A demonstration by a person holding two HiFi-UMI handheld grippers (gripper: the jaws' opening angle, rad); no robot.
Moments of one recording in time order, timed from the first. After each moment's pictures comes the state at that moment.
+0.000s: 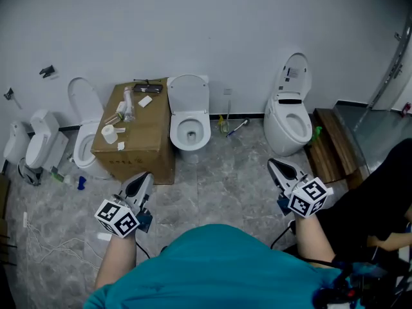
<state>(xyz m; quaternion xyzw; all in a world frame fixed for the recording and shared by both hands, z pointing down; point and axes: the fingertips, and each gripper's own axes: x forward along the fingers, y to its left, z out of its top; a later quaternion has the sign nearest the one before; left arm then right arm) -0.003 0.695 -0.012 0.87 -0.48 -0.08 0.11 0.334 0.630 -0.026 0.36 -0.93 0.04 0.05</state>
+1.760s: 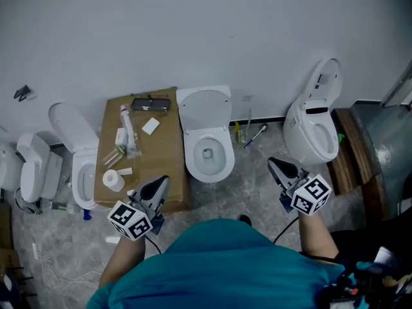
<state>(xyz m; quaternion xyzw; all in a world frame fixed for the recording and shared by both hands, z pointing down) -0.164 0.293 0.048 0.90 -0.41 -0.03 0.16 0.119 0.240 0.029 0.35 -0.93 0.07 0.07</state>
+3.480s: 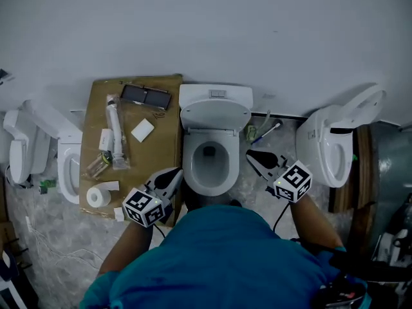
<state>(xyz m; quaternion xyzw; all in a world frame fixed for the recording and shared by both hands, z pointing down) -0.162 -0.015 0.211 0.85 -0.44 0.02 0.30 0.010 -0.091 0.182 0.18 -0.95 0.13 0.20</state>
